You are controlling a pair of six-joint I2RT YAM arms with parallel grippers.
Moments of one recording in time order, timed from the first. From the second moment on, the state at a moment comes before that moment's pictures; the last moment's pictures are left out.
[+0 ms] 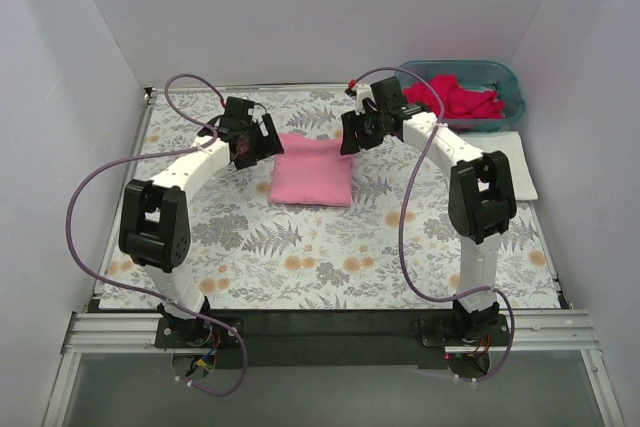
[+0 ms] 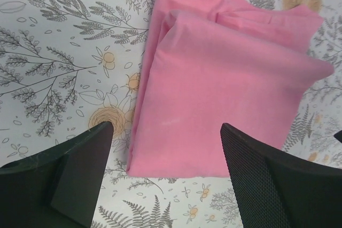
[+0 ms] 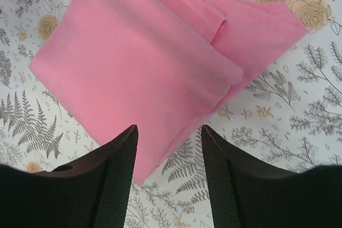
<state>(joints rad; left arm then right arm) -0.28 1.73 1.33 -0.45 0.00 -0.59 0.42 1.99 1.66 -0.53 -0.41 0.03</state>
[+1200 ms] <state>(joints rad) -0.28 2.33 1.79 -0.20 0.21 -0.58 0.24 2.41 1.78 -0.06 -0.88 0.50</state>
